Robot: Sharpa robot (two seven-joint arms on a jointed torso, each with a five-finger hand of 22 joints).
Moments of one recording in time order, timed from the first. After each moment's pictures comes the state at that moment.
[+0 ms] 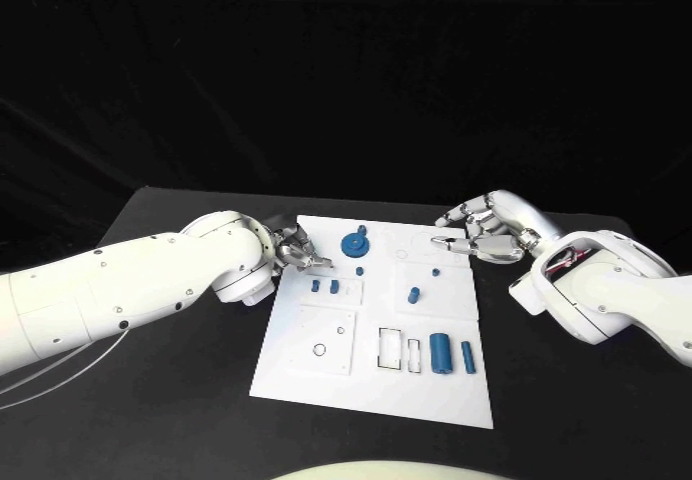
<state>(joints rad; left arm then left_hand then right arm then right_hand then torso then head) 1.23 -0.78 -0.02 1.54 -1.04 -0.21 -0.57 1.25 -0.16 0.27 0.28 0.14 0.90 0.09 0.44 0.71 1.09 0.01 0.84 0.71 1.46 -0.05 1.36 1.30 0.08 1.29 0.05 1.32 1.26 1.28 -1.00 -0.13 1.72 -1.03 -0.52 0.00 1.36 -0.09 -0.09 0.29 0.42 0.97 0.15 0.17 0.17 1.30 0.06 1.30 1.24 1.47 0.00 1.47 1.31 0.07 1.38 0.10 1.24 1.31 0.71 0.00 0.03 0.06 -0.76</state>
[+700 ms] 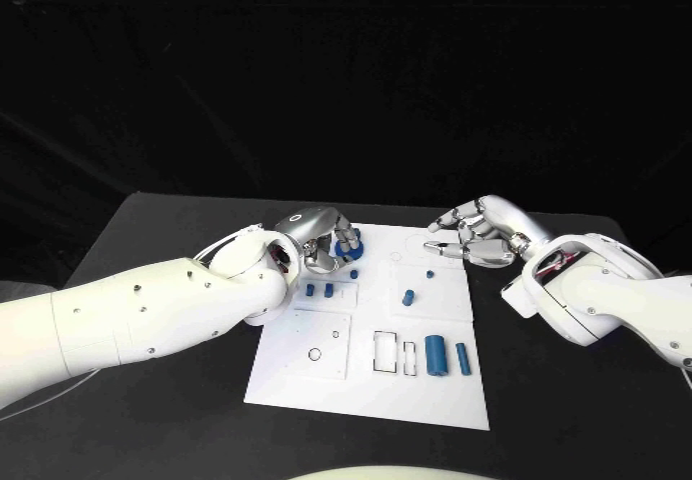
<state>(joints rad) 1.19 -0.69 -0.06 1.50 -1.46 -0.42 -0.22 1.49 -0.26 0.47 0.22 0.14 0.97 0.12 0.22 0.37 0.99 0.07 0.42 0.29 1.33 0.01 1.02 0.91 0.12 1.13 0.11 1.13 1.09 1.27 -1.00 -0.13 1.72 -1.03 -0.52 0.00 1.36 -0.09 -0.09 0.29 0.42 0.97 0.15 0.17 0.17 1.30 0.06 1.30 1.24 1.47 0.00 1.47 1.31 0.07 1.38 0.10 1.24 1.31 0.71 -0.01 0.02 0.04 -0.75</state>
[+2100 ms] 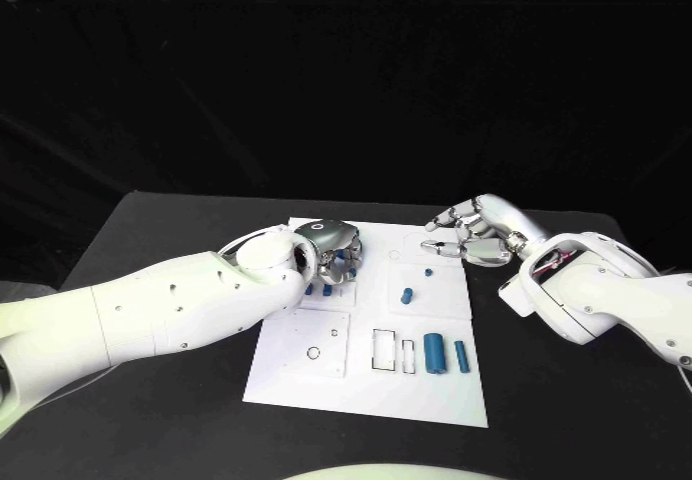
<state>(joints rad) 1.18 -0.58 -0.06 1.39 -1.59 -0.20 -0.25 1.49 -0.26 0.49 0.19 0.14 1.03 0.14 0.16 0.27 1.05 0.08 0.29 0.18 1.39 0.01 1.19 1.02 0.11 1.25 0.11 1.27 1.24 1.27 -1.00 -0.13 1.72 -1.03 -0.52 0.00 1.36 -0.09 -0.09 0.29 0.42 0.97 0.15 0.17 0.17 1.30 0.06 1.30 1.24 1.47 0.00 1.47 1.31 0.07 1.38 0.10 1.24 1.31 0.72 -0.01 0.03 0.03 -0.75</state>
